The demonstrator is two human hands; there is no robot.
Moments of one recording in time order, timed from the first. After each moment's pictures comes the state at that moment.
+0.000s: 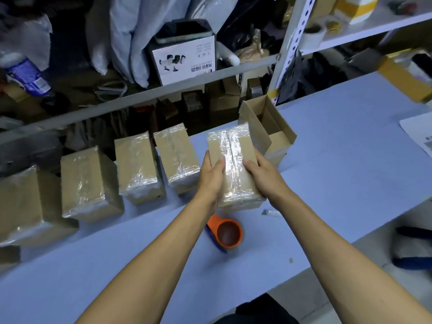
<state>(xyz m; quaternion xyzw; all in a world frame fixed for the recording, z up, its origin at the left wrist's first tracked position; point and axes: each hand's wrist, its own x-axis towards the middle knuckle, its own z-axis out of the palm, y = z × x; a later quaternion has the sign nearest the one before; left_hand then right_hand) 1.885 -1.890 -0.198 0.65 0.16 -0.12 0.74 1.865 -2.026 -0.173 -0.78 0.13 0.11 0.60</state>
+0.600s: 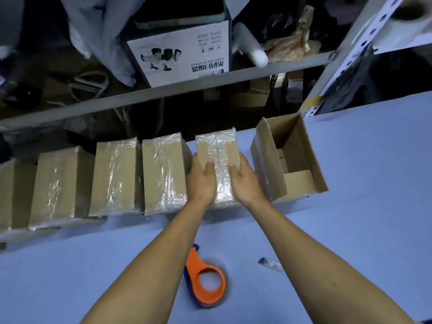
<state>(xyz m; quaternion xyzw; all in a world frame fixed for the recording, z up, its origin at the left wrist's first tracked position) 2.018 -1.911 -0.277 0.82 0.28 -0.04 0.50 2.027 -2.024 -0.280 -0.82 0.09 0.19 0.52</state>
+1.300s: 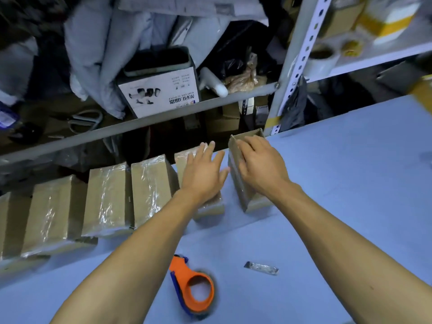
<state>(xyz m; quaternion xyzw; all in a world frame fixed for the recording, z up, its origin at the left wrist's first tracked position) 2.032 -1.945 -0.203 0.99 -0.12 -0.04 0.07 2.031 -2.116 -0.180 -0.98 -0.15 -0.07 0.15</state>
